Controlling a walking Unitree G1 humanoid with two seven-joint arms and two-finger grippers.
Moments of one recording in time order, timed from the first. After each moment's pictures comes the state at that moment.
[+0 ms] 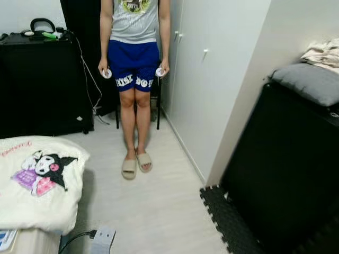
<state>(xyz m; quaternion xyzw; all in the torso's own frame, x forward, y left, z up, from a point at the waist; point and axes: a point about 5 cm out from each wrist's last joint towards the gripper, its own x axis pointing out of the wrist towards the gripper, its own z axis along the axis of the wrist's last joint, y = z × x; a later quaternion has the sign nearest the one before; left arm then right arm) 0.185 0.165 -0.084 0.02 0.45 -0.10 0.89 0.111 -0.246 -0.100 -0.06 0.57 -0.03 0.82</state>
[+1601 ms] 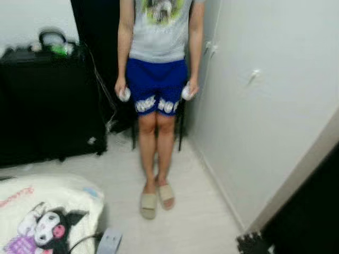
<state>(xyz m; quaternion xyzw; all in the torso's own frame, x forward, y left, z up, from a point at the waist) 0.176 0.165 -0.088 0.03 0.46 -0.11 0.88 0.116 -0.226 -0.104 -0.05 0.56 -0.02 0.82</state>
